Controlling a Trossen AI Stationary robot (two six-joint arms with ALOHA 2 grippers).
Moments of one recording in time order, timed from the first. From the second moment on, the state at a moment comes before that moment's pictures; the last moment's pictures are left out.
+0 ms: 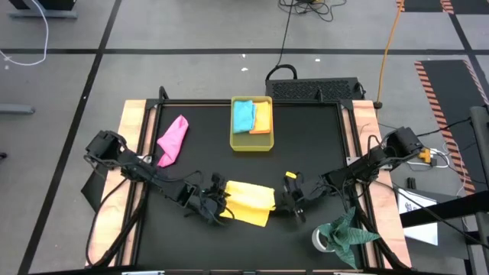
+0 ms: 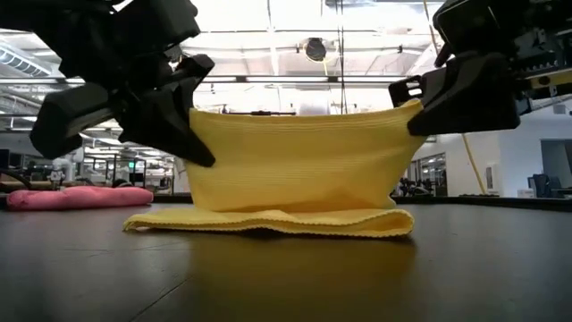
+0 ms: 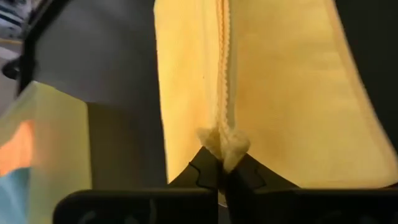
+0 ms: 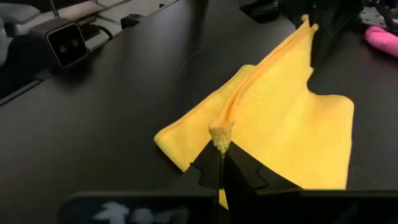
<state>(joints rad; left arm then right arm) -0.46 1.64 0.81 -0.07 -0.50 0.24 0.41 1.54 0.42 0.67 0.03 -0.09</state>
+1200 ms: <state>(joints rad) -0.51 1.65 0.79 -0.12 -0.50 0.08 0.43 1.87 0.55 0.90 -0.07 0.00</state>
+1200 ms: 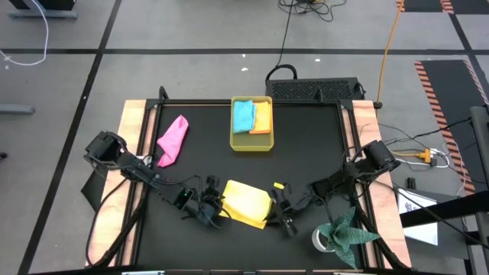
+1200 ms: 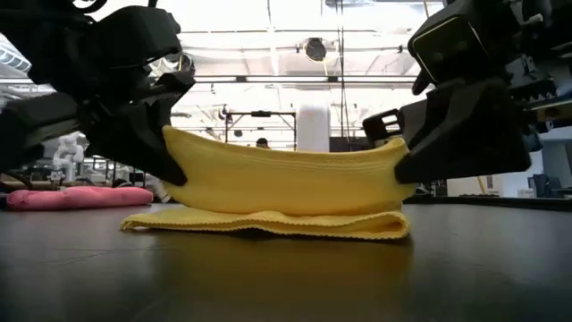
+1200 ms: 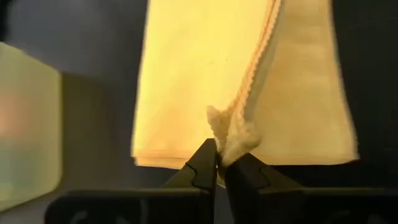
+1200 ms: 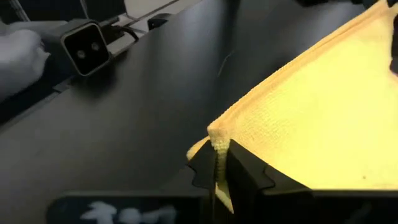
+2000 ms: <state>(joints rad) -0.47 1.62 0.94 -0.36 -0.34 -0.19 0.38 1.70 0.55 0.83 -0.12 0.12</state>
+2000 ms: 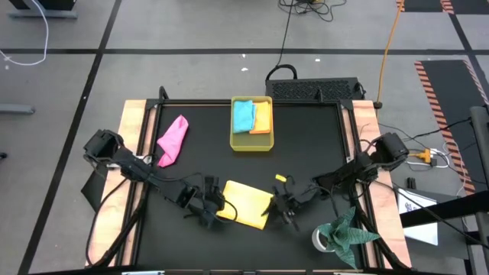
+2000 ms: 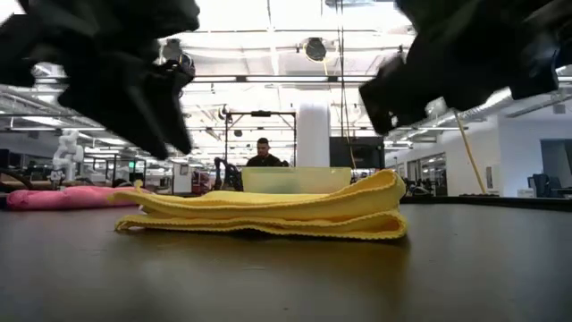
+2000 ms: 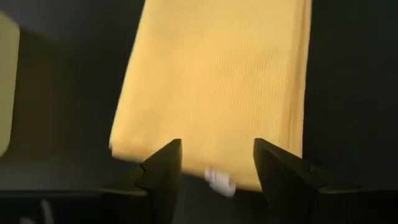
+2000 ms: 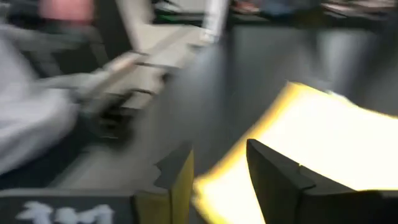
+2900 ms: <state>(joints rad) -0.25 1.58 0.81 0.01 -0.19 -0.08 0.36 1.66 0.55 0.64 0.09 0.17</state>
